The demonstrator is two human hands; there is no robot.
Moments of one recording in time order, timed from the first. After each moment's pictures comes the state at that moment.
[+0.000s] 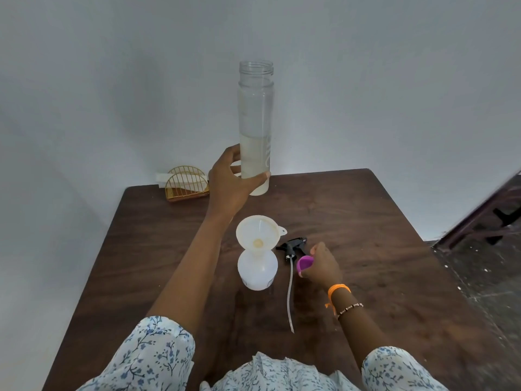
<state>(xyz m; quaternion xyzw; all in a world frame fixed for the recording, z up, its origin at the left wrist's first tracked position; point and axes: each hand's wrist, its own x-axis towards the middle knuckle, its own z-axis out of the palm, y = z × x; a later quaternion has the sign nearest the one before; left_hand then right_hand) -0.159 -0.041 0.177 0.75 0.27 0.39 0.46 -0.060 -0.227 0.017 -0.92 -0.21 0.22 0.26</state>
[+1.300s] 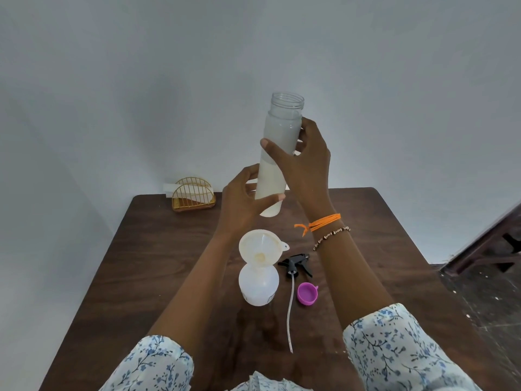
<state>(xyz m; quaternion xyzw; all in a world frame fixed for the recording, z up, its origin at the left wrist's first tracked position) -0.161 -0.053 0.177 0.77 0.21 0.37 0.48 -0.084 -0.134 0.254 -0.68 -0.33 -0.01 0.65</state>
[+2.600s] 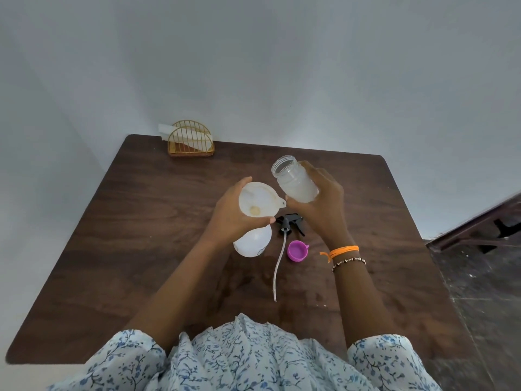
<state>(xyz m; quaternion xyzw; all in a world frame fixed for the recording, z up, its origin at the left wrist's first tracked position) -0.207 -0.087 0.091 0.79 0.34 0.18 0.47 -0.067 -0.203 0.120 -0.76 -0.44 0.00 0.48</state>
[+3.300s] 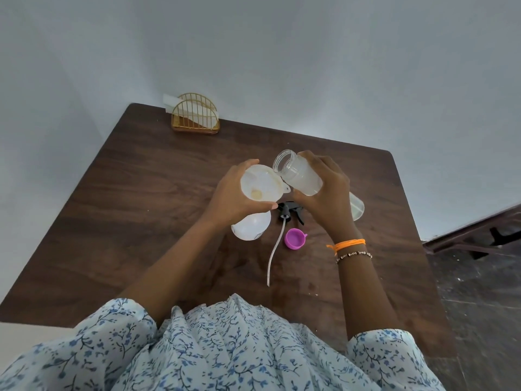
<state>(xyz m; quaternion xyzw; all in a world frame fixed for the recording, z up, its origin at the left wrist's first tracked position) -0.209 -0.090 0.090 0.79 0.34 0.21 0.47 -0.060 -0.207 0.117 -0.76 -0.52 -0.04 0.39</state>
